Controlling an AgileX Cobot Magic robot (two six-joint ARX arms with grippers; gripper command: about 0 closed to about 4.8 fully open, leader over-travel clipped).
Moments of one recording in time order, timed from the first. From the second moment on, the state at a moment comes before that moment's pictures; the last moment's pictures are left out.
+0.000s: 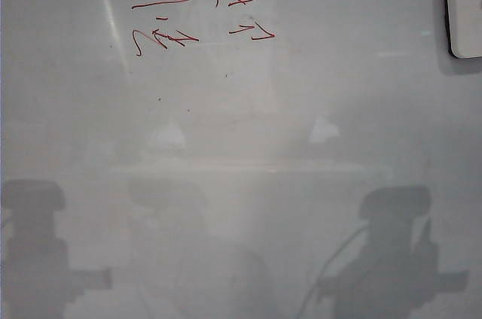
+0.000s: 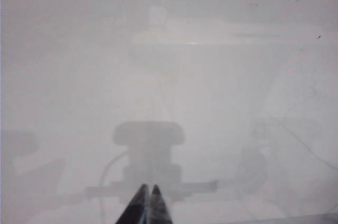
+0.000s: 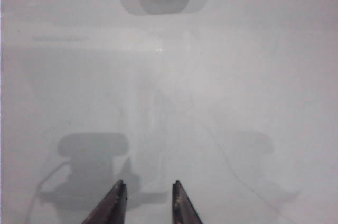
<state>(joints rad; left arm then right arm) 0.02 0.01 0.00 -0.08 0.13 -0.02 0.01 0.00 0.00 -0.07 0.05 -0.03</state>
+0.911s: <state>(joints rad) 0.02 0.00 0.31 0.05 0.61 -0.42 0.01 0.00 0.31 0.02 -0.32 0.61</state>
